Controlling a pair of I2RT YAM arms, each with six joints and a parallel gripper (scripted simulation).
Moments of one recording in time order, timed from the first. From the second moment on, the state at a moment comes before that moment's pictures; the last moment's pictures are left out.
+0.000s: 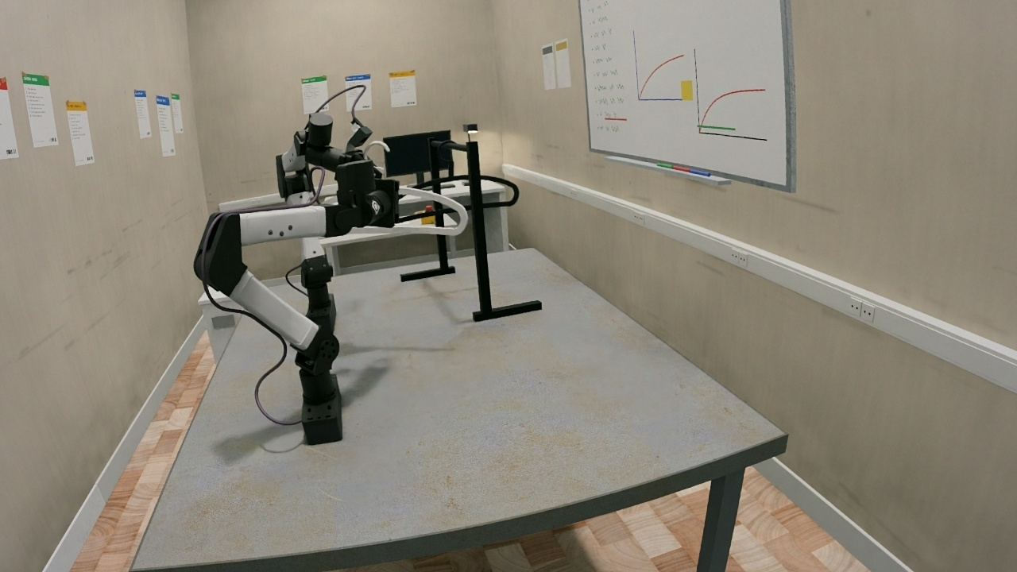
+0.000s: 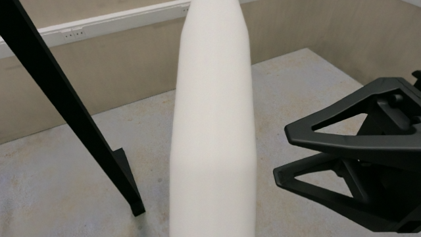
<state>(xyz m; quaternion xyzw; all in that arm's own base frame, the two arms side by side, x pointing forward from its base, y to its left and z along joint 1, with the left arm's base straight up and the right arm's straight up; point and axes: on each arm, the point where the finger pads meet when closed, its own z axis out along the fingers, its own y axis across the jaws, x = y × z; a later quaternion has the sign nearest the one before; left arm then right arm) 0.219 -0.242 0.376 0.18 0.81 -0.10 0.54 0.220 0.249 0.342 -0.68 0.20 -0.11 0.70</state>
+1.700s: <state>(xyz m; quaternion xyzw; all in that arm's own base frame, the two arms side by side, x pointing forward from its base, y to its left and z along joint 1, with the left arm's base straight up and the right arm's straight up) 0.219 -0.240 0.378 0.18 0.81 -0.10 0.54 0.248 0.305 0.340 -0.68 0.20 -0.11 0.69</state>
